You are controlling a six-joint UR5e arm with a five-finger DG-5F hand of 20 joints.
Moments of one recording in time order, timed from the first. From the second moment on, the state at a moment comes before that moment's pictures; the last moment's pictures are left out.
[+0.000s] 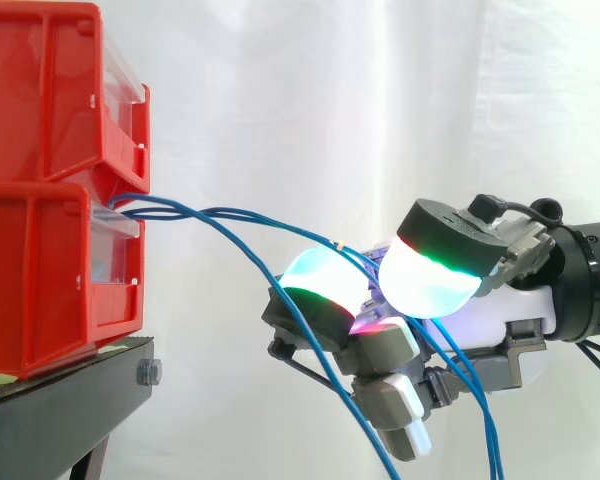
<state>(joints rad) 0.06 -2.33 -1.10 -2.94 -1.57 -0.03</state>
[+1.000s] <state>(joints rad) 0.06 -2.33 -1.09 -2.96 -1.57 -0.03</state>
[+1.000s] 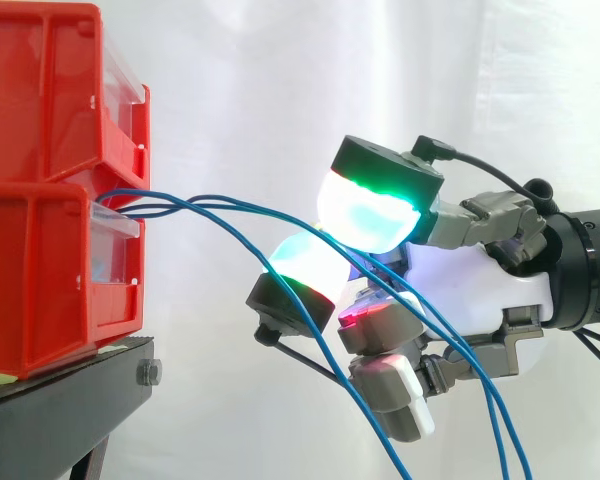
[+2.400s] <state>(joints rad) 0.07 -2.29 -1.08 -3.07 -1.55 -0.02</state>
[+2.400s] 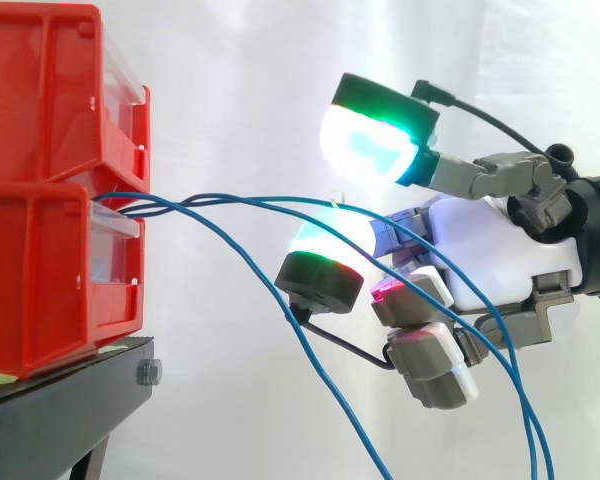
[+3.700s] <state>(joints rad) 0.07 -2.29 -1.09 -3.06 -1.55 -0.02</state>
